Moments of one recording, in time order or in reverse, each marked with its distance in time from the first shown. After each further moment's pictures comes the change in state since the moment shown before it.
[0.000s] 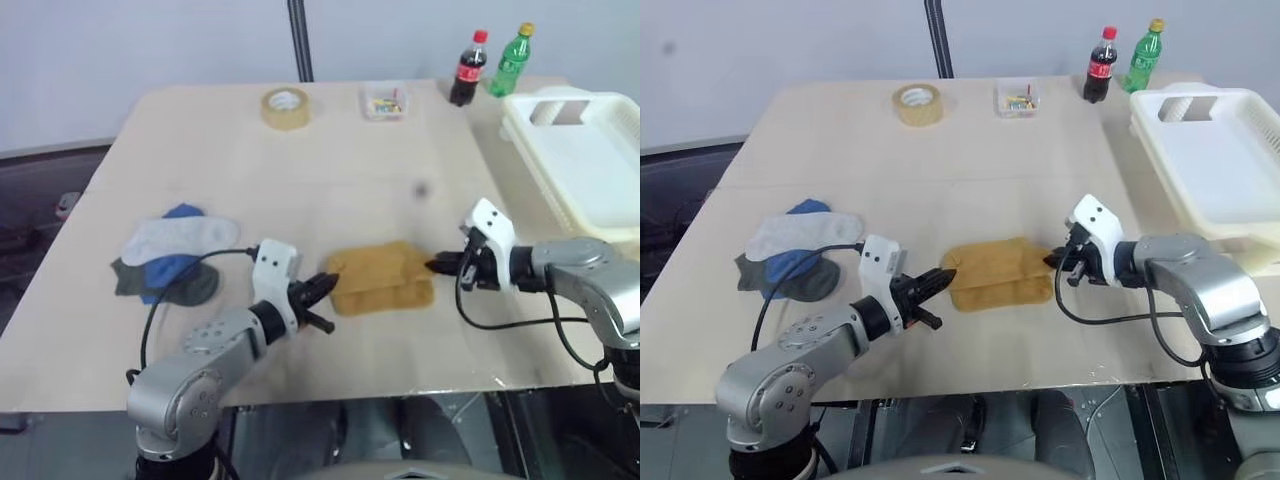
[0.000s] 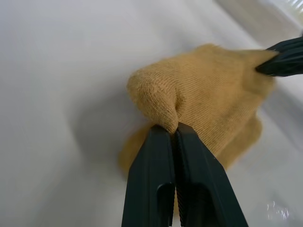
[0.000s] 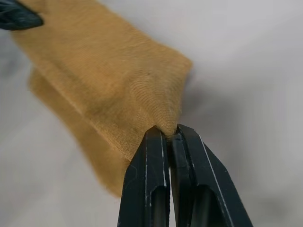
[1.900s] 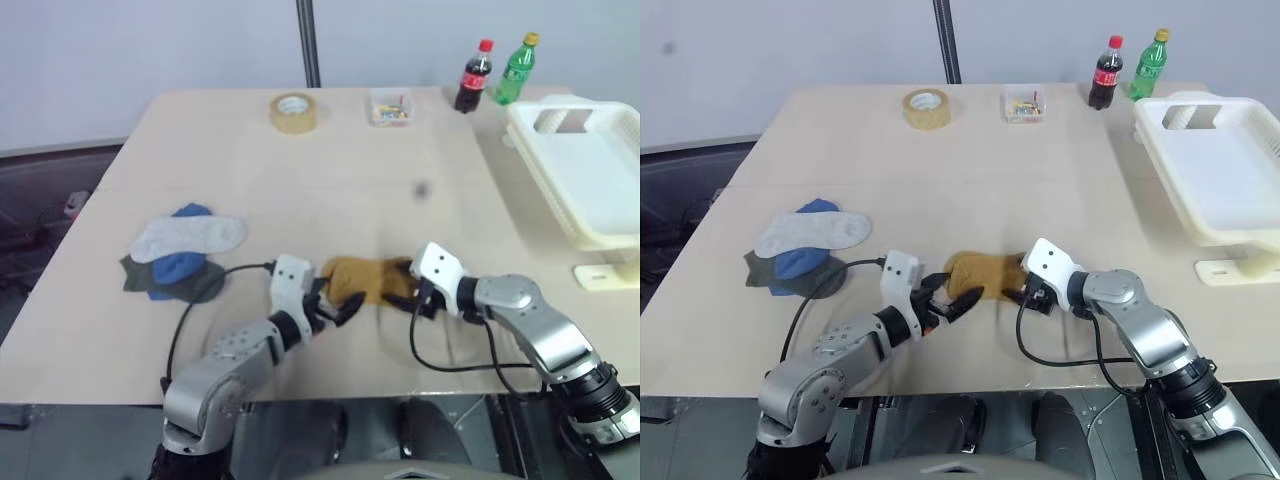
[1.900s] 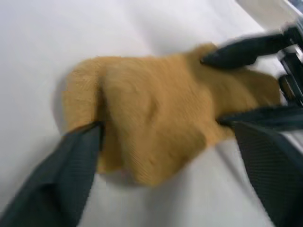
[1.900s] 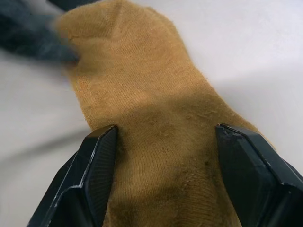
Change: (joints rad) left arm 0.046 0.027 -0.106 0.265 0.041 -0.293 0.034; right arm 0.134 0.192 0.250 0.165 -0.332 -0.575 -0.111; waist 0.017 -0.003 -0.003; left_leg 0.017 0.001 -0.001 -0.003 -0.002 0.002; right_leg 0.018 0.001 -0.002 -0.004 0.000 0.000
